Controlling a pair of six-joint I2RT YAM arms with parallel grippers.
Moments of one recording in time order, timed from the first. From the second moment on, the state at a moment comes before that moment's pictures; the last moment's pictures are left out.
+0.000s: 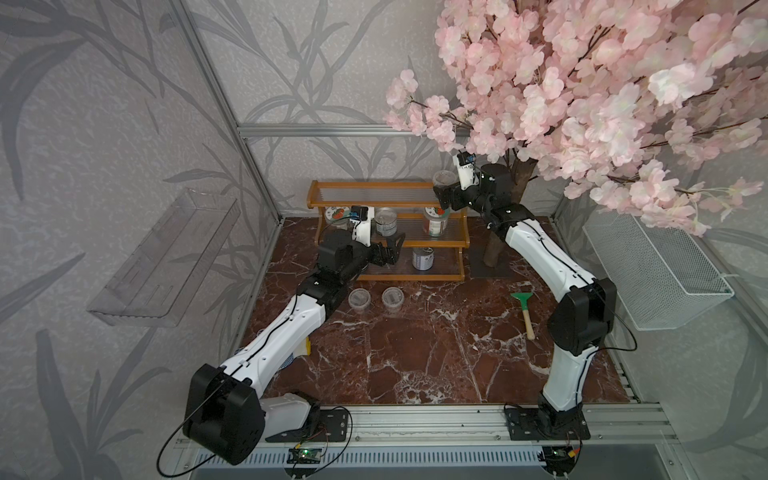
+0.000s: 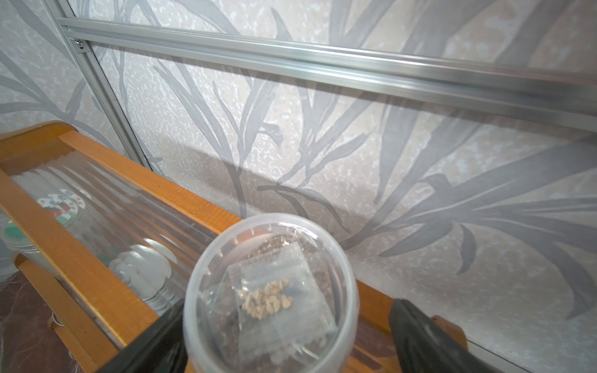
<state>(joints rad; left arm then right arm) -0.39 1.27 0.99 0.14 0.20 -0.25 0.36 1.92 1.87 -0.19 -0.15 -0.03</state>
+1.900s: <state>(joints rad) -0.34 1.28 0.98 0.05 0.22 -0.23 0.47 1.39 0.93 0.38 -0.47 0.06</state>
